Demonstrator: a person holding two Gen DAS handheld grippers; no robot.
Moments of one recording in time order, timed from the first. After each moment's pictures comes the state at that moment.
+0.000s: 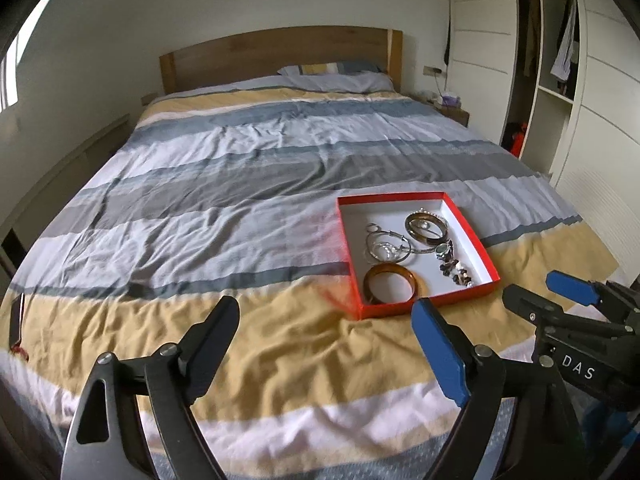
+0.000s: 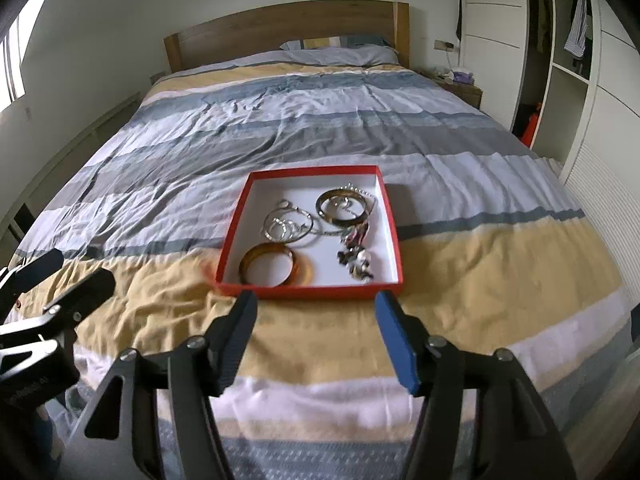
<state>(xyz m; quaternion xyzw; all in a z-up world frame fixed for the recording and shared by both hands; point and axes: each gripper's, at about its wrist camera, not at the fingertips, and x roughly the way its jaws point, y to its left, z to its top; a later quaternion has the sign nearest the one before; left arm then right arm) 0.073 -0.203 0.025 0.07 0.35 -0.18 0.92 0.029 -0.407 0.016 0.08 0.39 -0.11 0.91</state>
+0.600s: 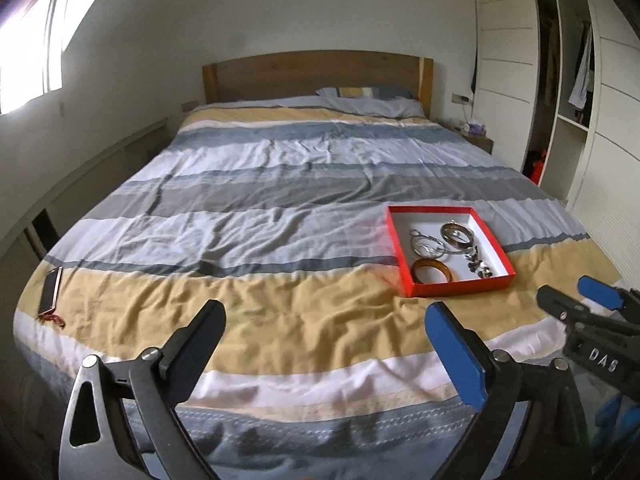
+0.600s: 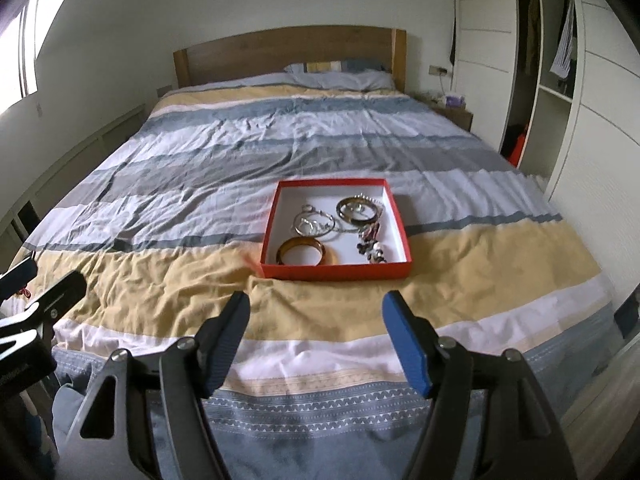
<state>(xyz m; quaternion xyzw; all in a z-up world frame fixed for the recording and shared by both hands) 0.008 -0.111 0.048 0.05 0.31 -0.13 0.94 -0.033 -0.341 0.046 0.06 0.34 -0.13 0.93</state>
